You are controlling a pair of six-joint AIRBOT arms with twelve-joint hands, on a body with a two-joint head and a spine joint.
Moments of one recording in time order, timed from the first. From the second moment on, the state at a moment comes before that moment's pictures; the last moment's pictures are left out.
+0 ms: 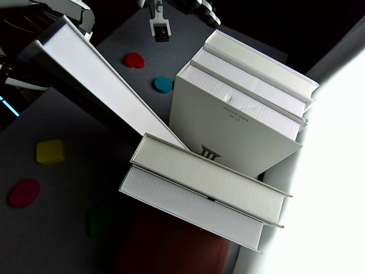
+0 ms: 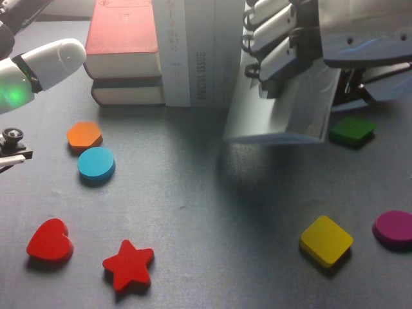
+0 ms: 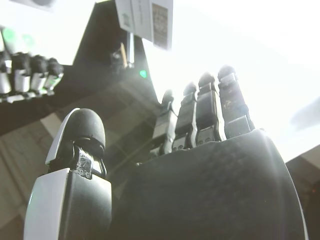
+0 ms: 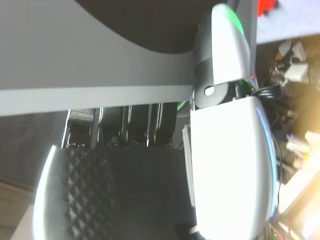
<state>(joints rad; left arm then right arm) 1.01 -1.07 1.39 -0.08 -1.36 0.08 -0.05 -0.85 1.01 -1.78 0.69 0.24</state>
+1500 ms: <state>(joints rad) 0.98 -1.14 1.46 -0.08 -1.35 0.06 0.01 -0.98 1.21 -1.82 0.81 0.54</state>
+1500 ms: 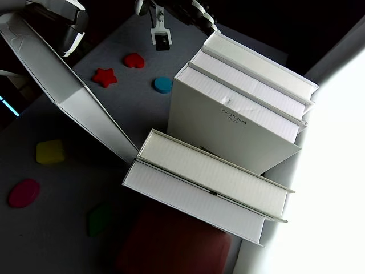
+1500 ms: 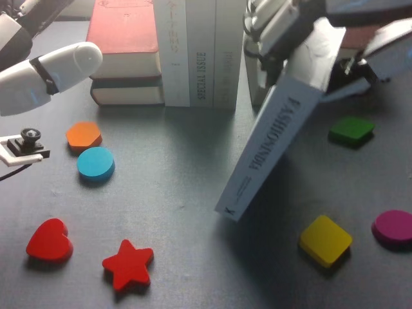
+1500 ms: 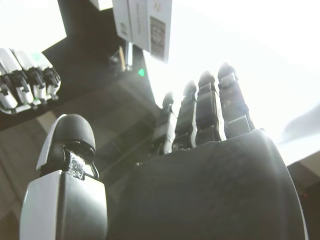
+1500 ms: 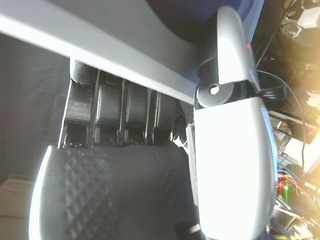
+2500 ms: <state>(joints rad) 0.97 -1.16 1.46 -0.09 -1.34 0.05 -0.04 -1.26 1.46 -1.82 0.80 0.66</state>
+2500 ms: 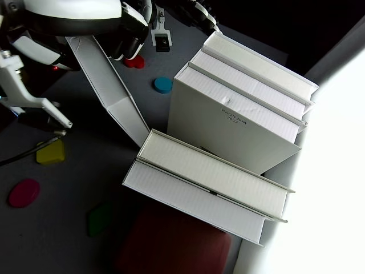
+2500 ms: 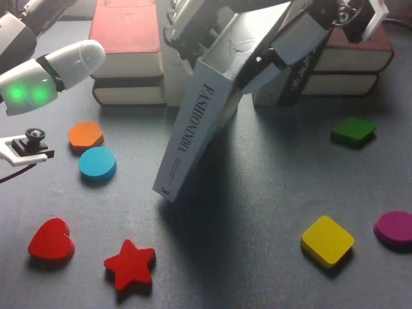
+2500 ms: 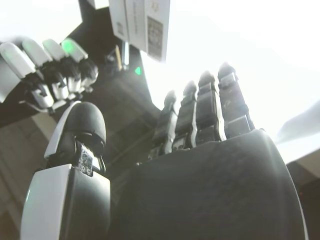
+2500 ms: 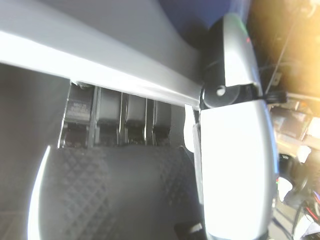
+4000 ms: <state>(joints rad) 1.00 -1.15 1.44 -0.13 -1.38 0.05 -0.07 -1.06 1.39 -1.36 0.72 0.33</state>
